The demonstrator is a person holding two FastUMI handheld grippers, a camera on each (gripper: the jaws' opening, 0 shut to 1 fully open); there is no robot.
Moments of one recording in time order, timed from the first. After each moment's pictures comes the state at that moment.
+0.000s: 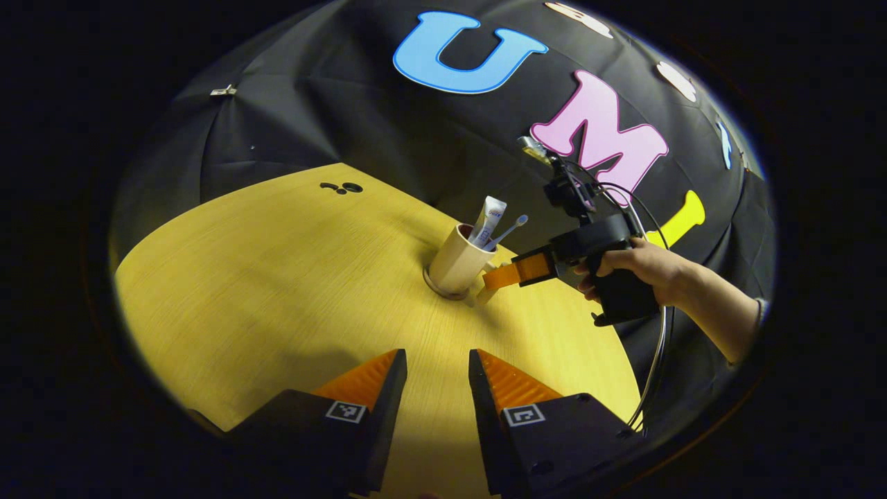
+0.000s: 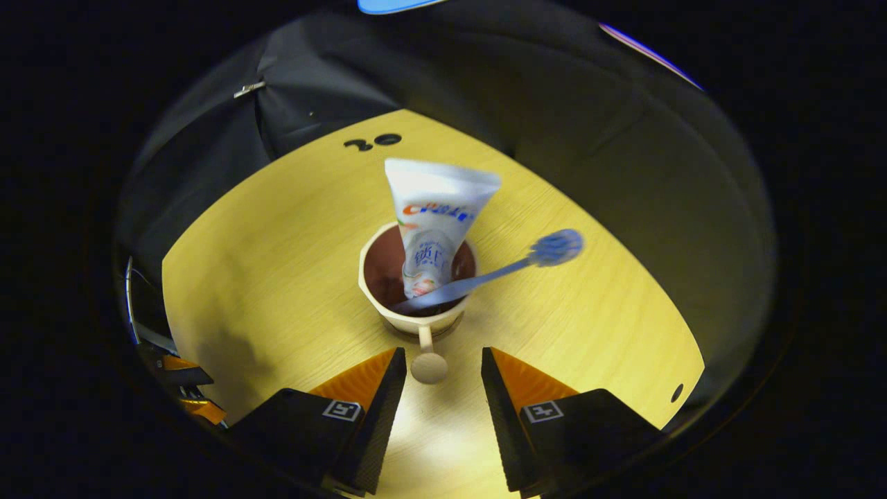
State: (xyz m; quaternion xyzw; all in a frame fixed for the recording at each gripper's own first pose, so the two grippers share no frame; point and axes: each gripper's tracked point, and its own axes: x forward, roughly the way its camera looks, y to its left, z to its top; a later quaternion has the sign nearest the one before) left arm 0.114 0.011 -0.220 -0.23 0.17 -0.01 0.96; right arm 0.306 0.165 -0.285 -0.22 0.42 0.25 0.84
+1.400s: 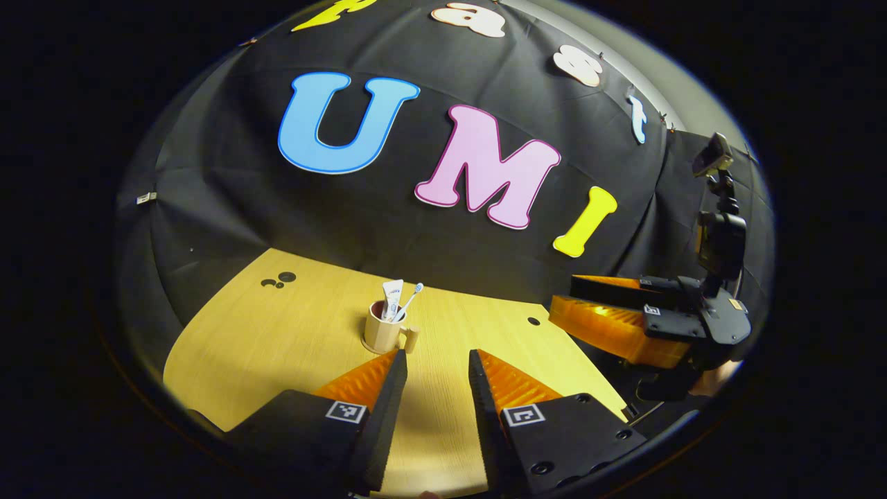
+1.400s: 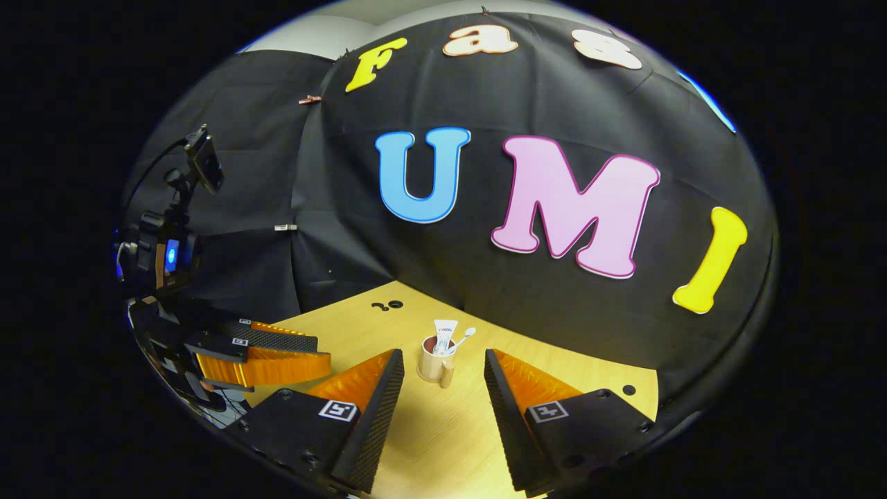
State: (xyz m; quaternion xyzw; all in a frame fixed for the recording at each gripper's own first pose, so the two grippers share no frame) left arm 0.049 -0.032 -0.050 -0.11 0.09 -0.12 0.98; right arm 0.074 0.135 -0.027 -0.12 0.08 0.22 0.96
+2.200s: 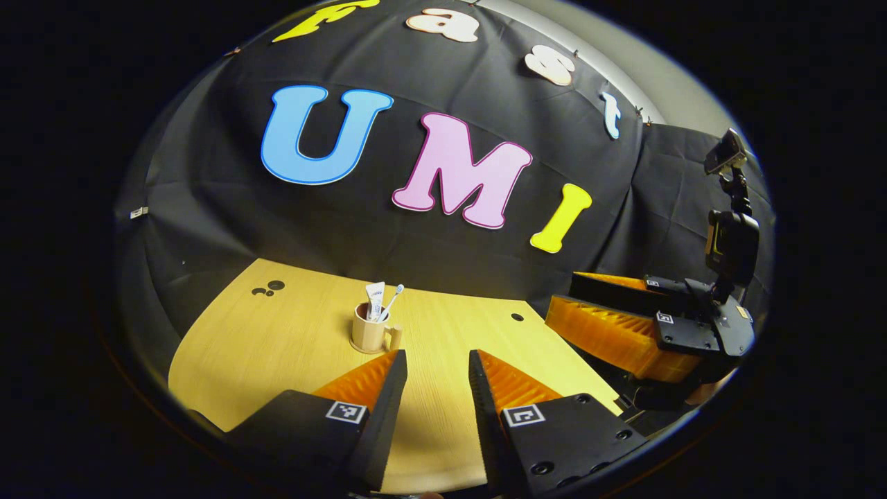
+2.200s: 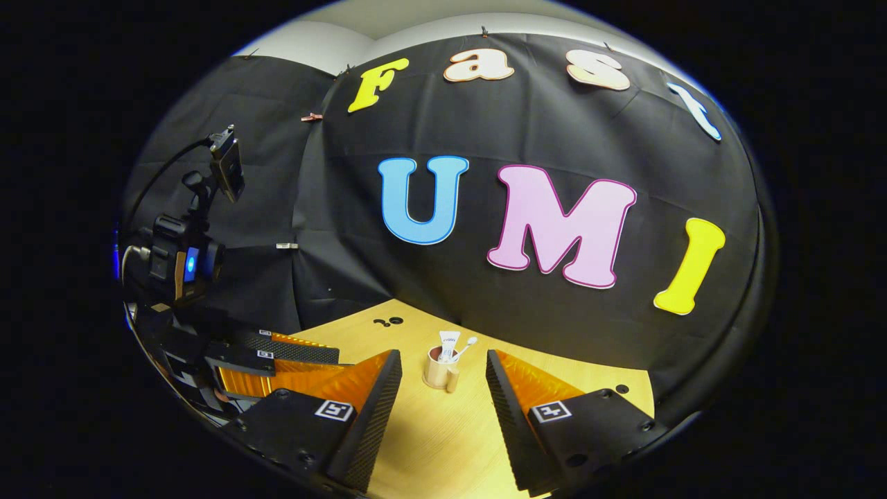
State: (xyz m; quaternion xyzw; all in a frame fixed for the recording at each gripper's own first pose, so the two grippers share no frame) left arm 0.018 -0.053 -0.047 -0.09 0.08 -0.15 0.98; right arm 0.027 0.131 -0.018 -0.11 0.04 0.20 0.97
